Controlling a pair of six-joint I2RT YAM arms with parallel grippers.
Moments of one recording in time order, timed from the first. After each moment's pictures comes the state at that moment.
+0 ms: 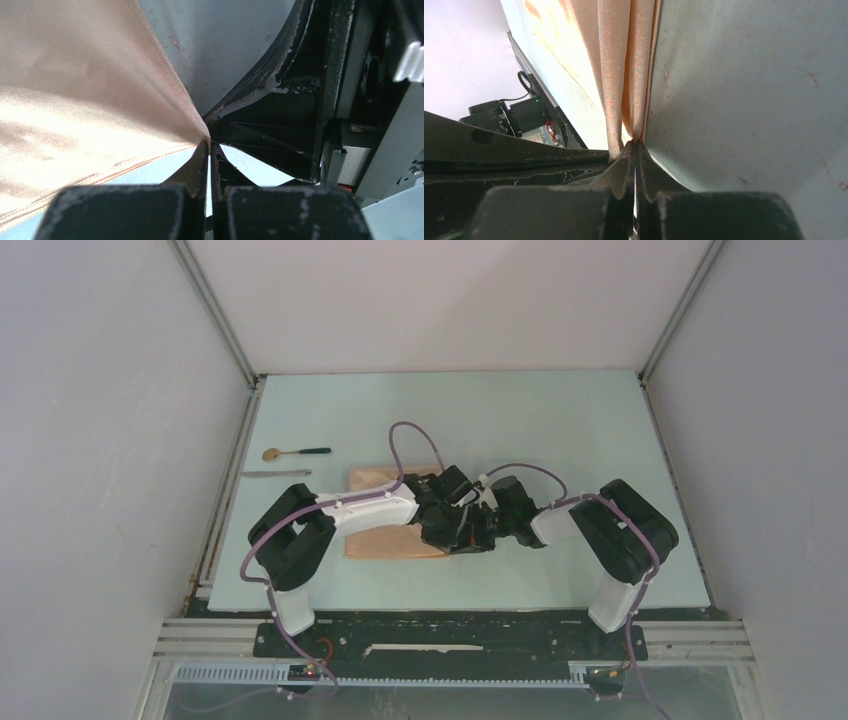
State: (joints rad) left arm -0.91 1.80 1.20 -0.62 0.08 -0.61; right arm 0.59 1.77 0.61 0.37 -0.67 0.85
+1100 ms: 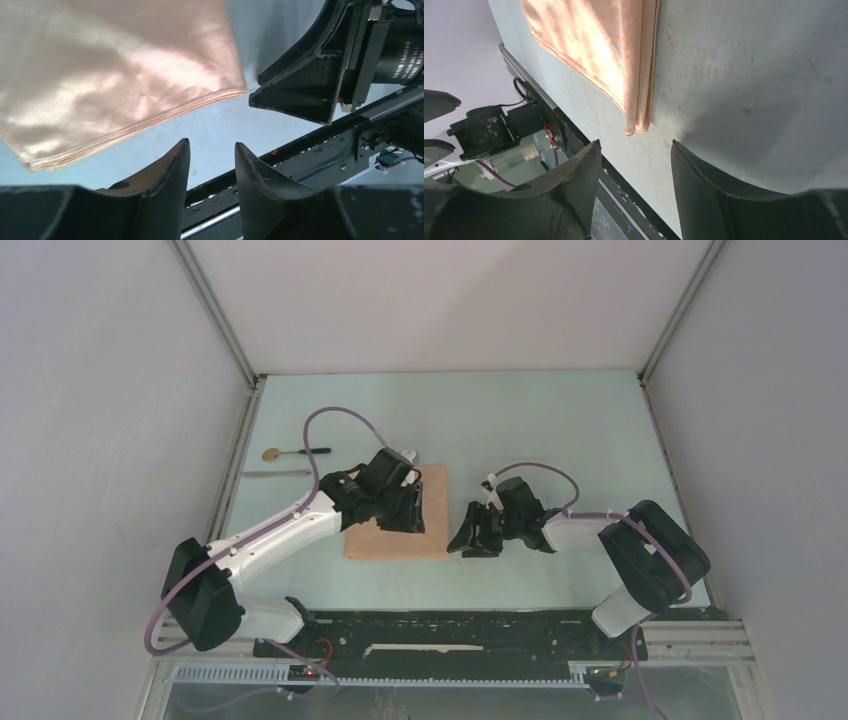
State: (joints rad) left arm -0.78 1.33 1.05 -0.69 0.06 -0.59; right arm 0.61 1.57 0.58 0.17 -0.56 0.86
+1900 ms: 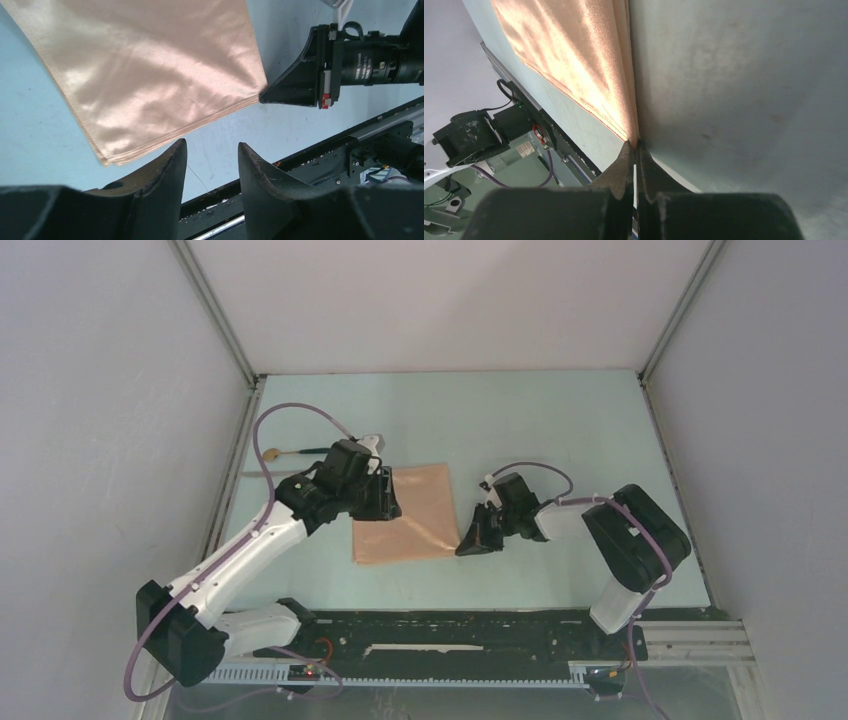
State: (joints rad) left arm -0.60 1.14 1.00 -0.73 0.06 -0.52; right arm 0.59 1.70 0.65 0.13 -0.59 0.83
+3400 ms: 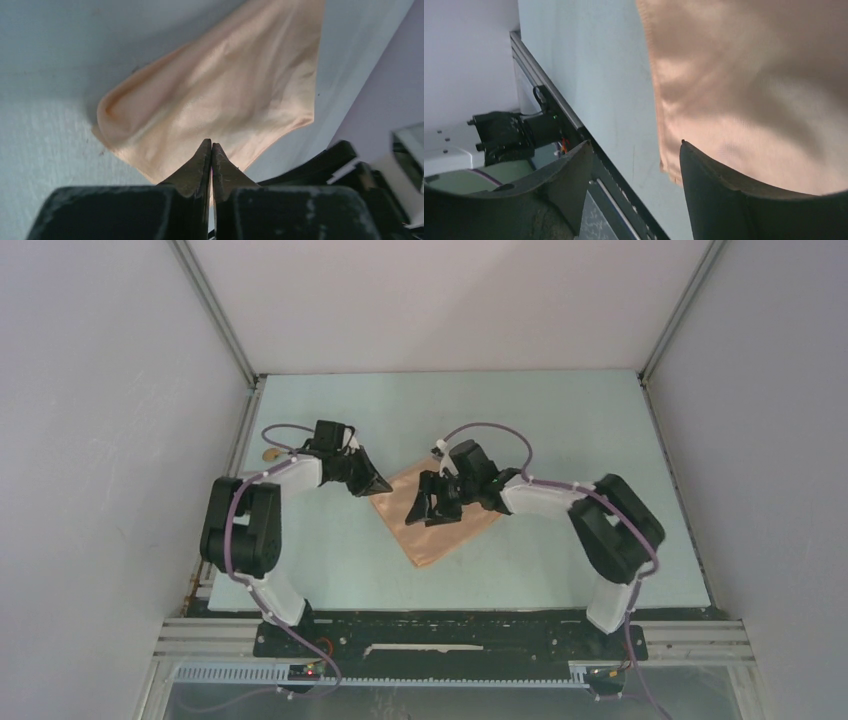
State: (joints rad) left arm -0.17 1.67 0.97 -0.30 0.52 -0.70; right arm 0.71 1.74 1.08 -0.10 -0.53 0.68
